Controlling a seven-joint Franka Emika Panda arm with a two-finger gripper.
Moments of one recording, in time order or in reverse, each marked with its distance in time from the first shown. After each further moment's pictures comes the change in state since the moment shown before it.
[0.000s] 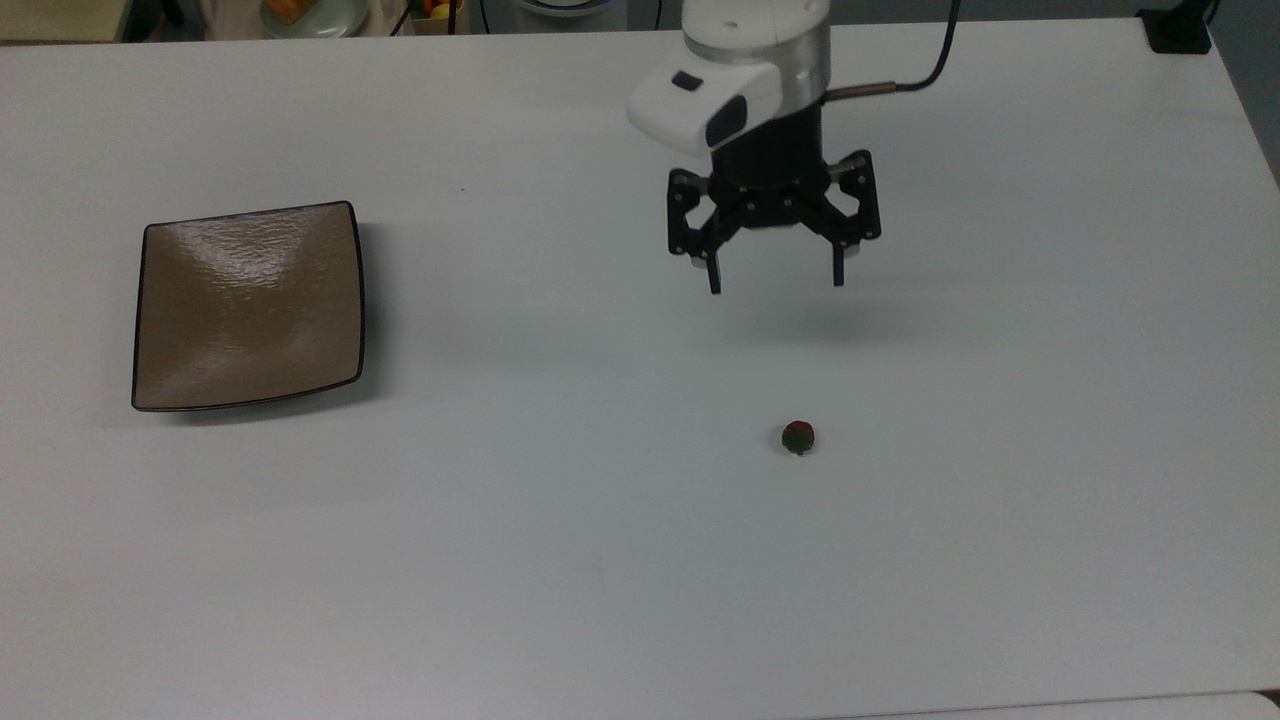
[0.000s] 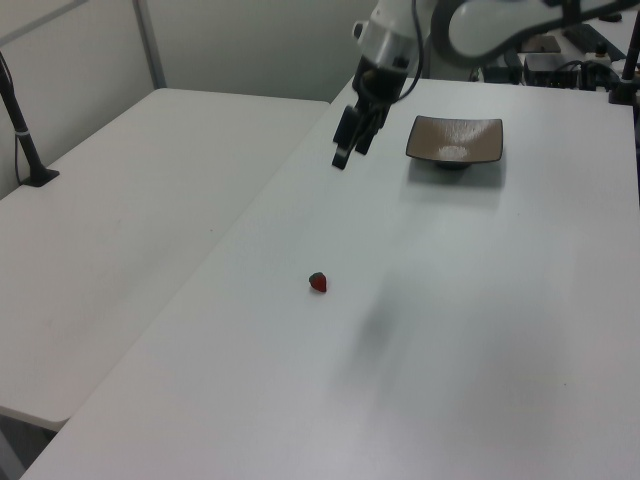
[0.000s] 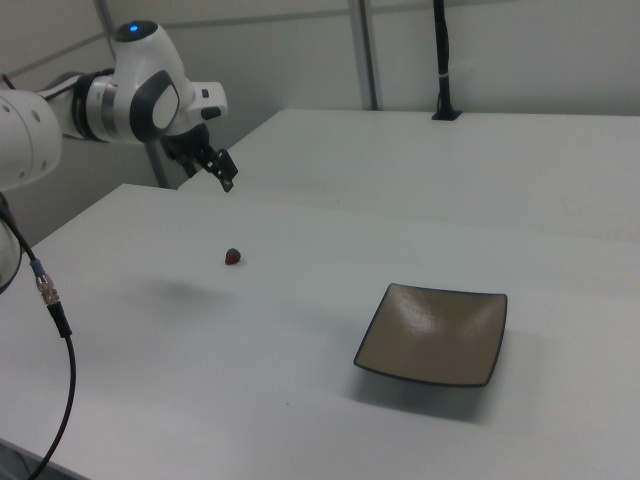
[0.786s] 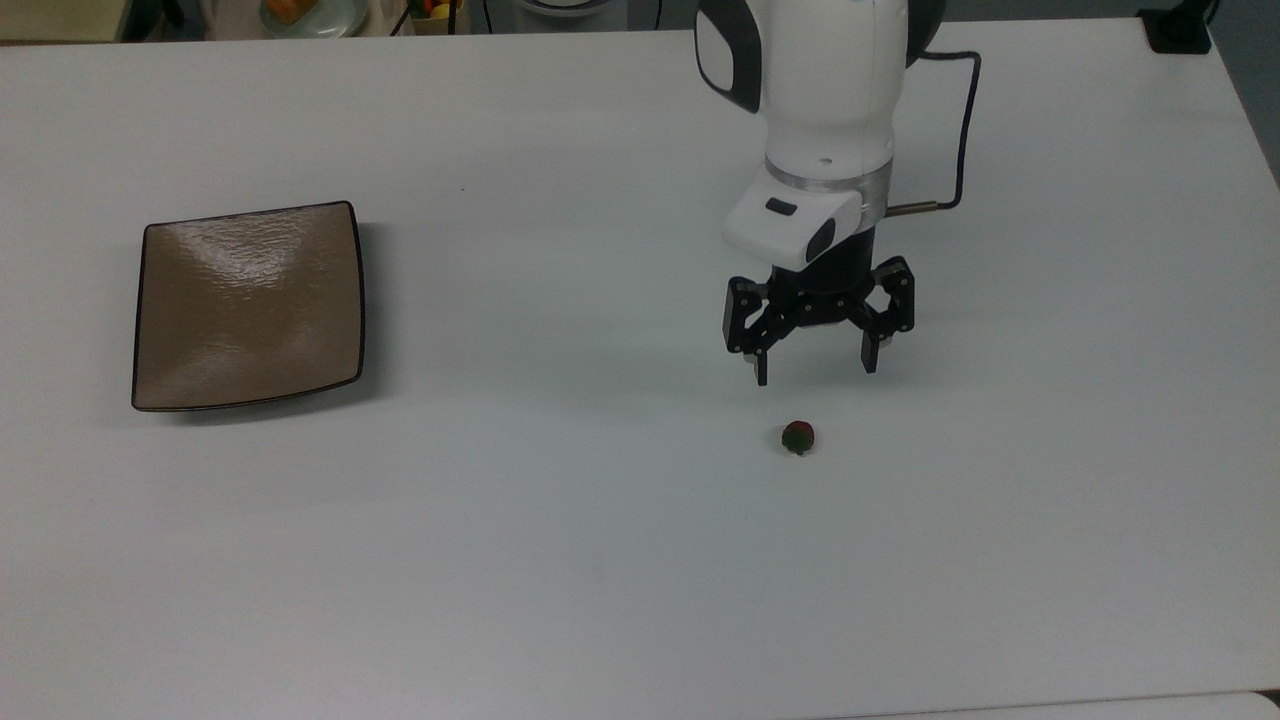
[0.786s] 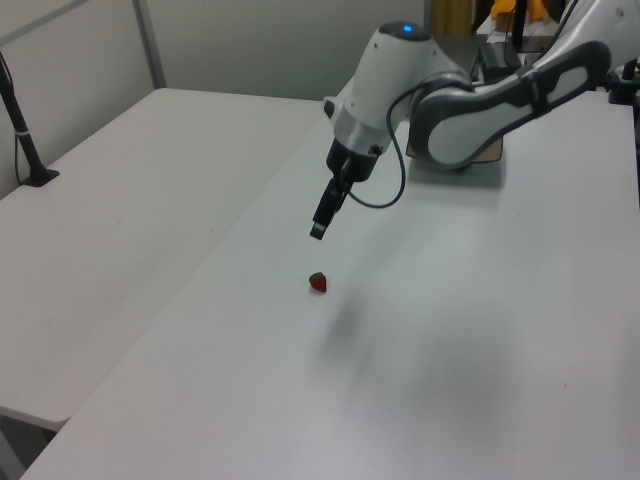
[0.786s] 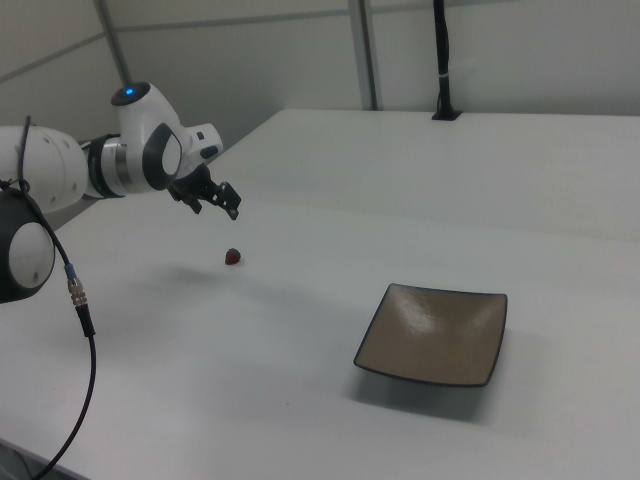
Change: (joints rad) arm 0.073 0.175 0.001 0.003 -0.171 0.213 0.002
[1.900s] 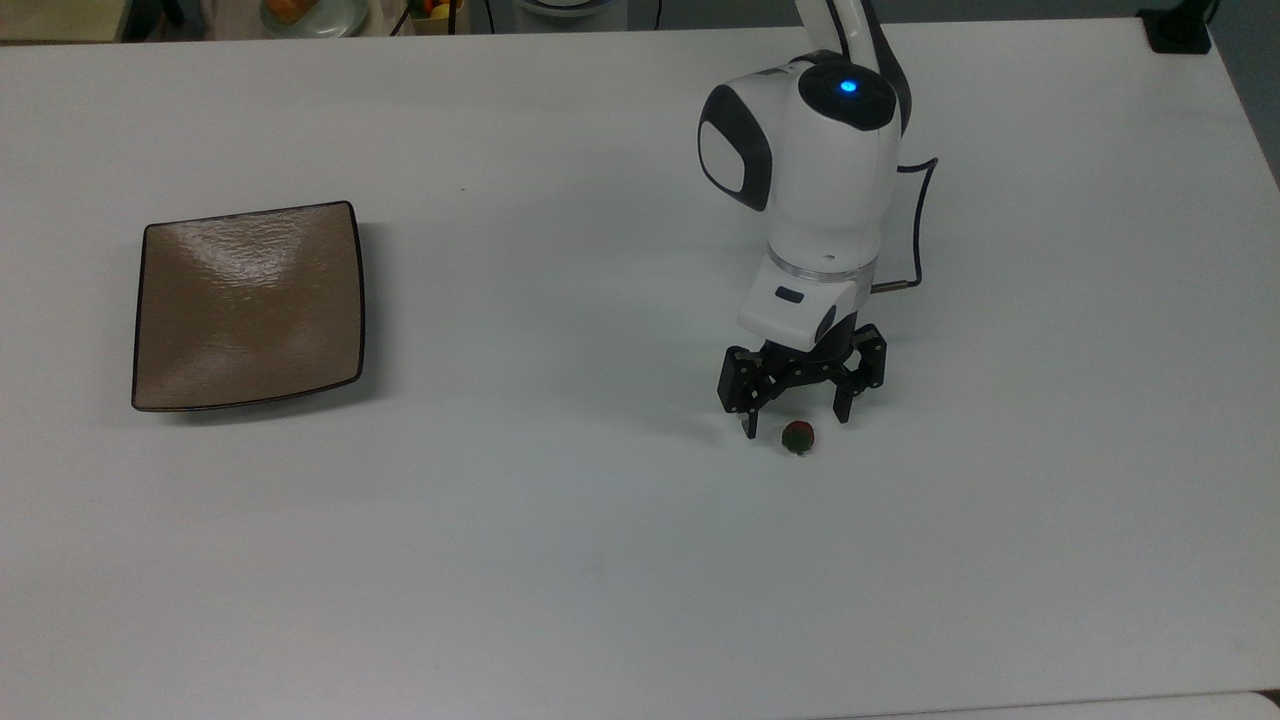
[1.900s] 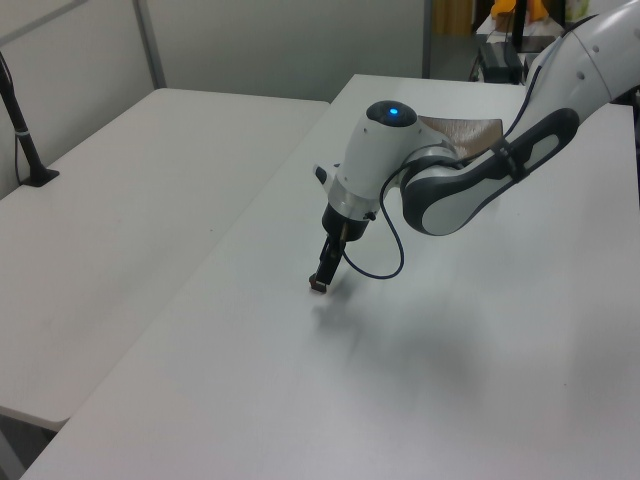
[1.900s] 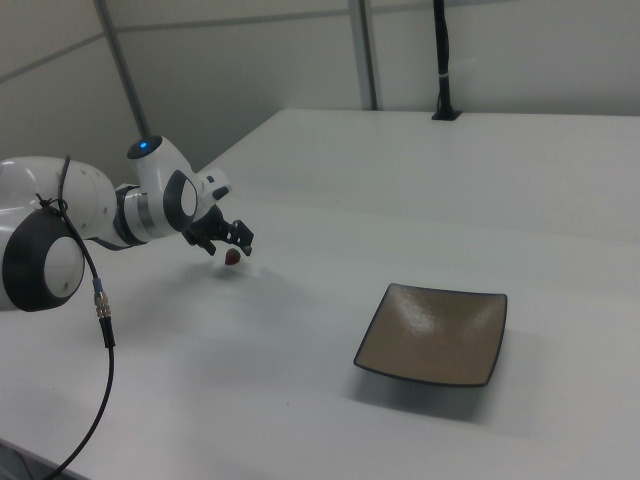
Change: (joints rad) arm 0.009 0.158 0.000 0.002 -0.149 0.113 0.000
